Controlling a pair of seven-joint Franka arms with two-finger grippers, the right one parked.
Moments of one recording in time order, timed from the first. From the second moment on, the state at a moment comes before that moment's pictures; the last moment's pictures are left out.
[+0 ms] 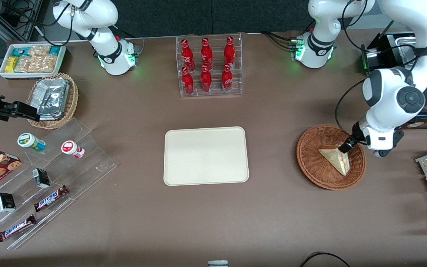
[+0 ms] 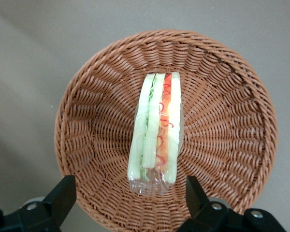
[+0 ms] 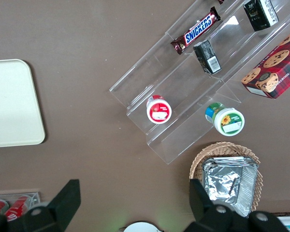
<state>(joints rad) 0.06 0.13 -0.07 -2.23 0.03 2.35 -0.78</state>
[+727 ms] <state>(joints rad) 0.05 0.24 -0.07 -2.23 0.03 2.47 -0.83</state>
